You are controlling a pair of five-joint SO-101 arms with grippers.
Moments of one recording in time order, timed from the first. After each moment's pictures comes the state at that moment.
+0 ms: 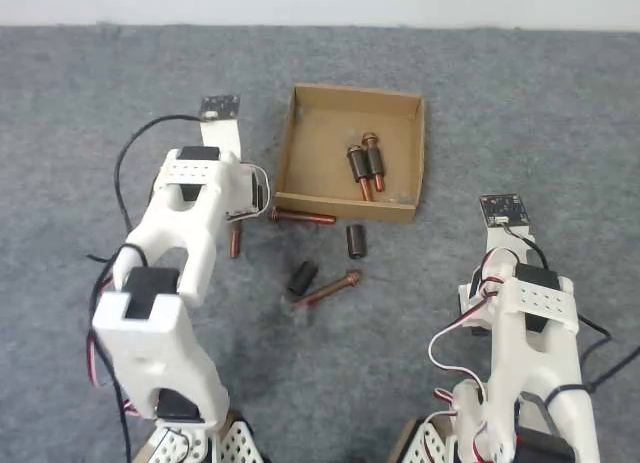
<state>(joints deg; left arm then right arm) -3.9 21.1 14.0 59.4 10.7 10.8 -30.3 64.6 55.1 16.9</state>
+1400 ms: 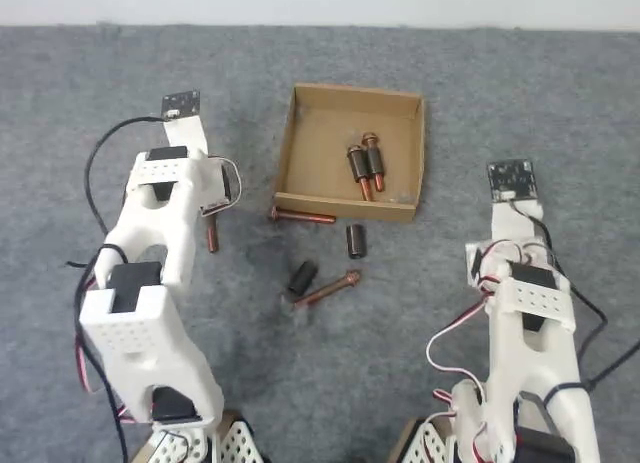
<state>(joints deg) -11.1 23.0 12.9 55.0 11.1 8.9 -30.3 64.6 30.2 16.9</state>
